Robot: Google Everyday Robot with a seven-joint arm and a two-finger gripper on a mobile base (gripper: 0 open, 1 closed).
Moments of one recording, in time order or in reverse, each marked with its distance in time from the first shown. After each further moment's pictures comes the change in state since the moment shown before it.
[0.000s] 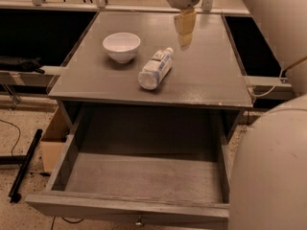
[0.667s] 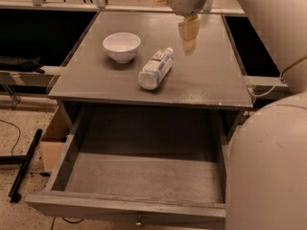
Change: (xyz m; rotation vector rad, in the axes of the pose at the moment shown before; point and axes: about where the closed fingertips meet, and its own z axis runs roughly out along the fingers) arm 0.015 0.014 0.017 -0.044 0.000 0.011
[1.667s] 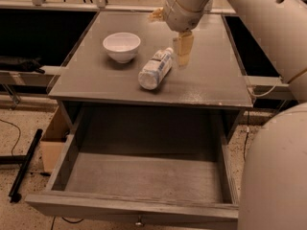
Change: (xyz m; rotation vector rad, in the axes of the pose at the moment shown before) arm -0.020 0.022 0.031 -0.025 -0.099 0.051
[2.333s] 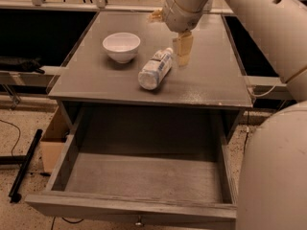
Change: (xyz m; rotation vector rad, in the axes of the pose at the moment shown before) arm 0.000 -0.001 0.003 -0.006 0.010 -0.014
